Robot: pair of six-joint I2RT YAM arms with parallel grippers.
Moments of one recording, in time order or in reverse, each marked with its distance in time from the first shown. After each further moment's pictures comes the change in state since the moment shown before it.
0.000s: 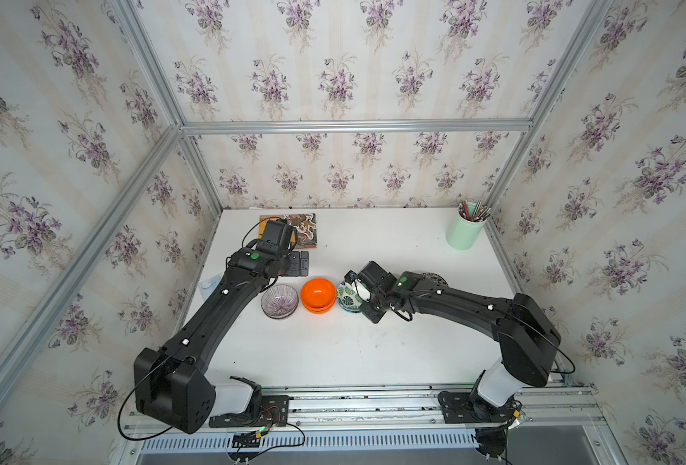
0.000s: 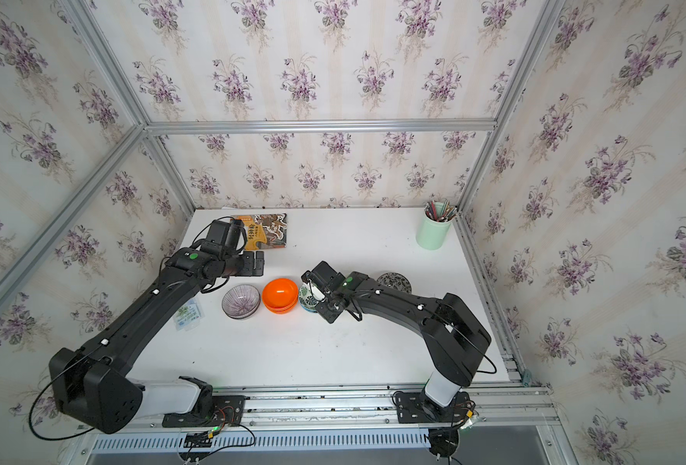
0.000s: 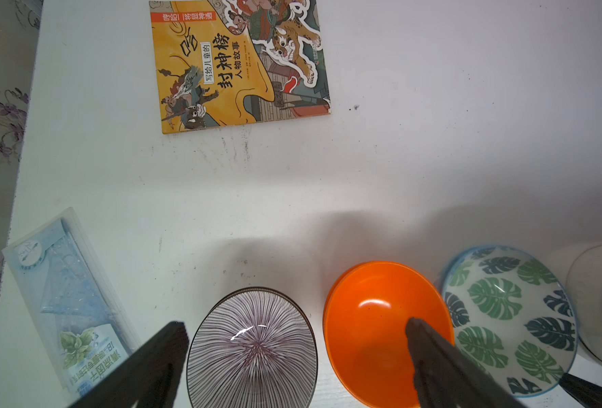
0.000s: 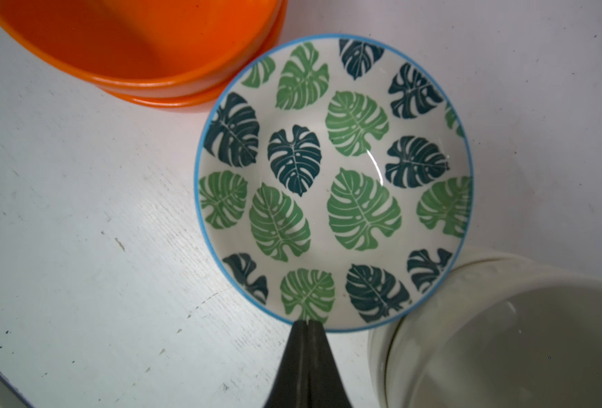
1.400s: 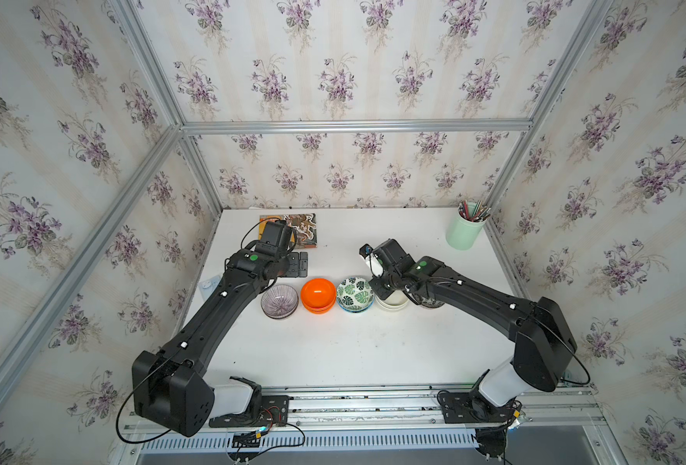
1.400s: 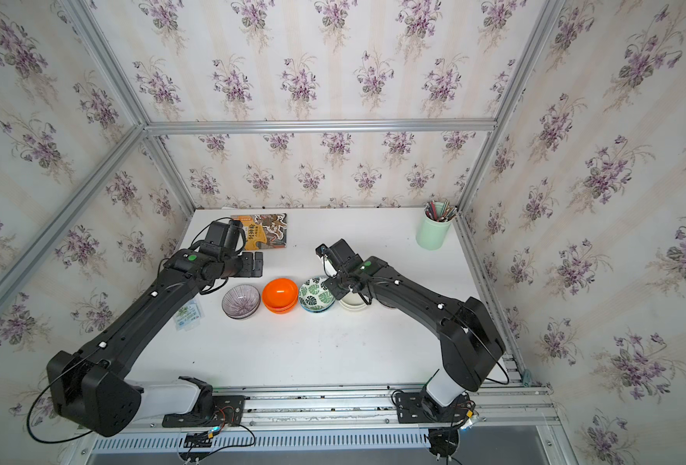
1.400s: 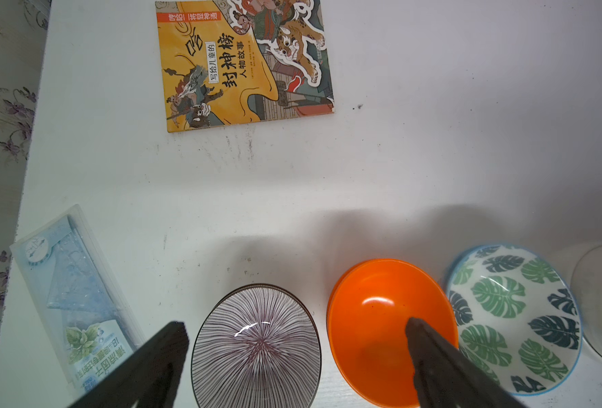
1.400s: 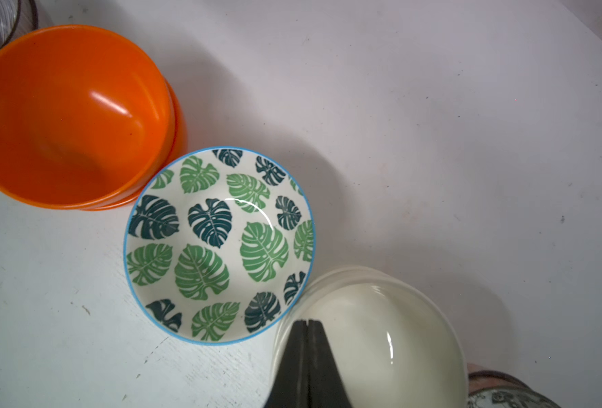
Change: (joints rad) left arm 0.000 -0.011 -0.010 -0.002 -0.006 0.000; right arm -0.159 -0.067 0.068 0.030 0.020 -0.003
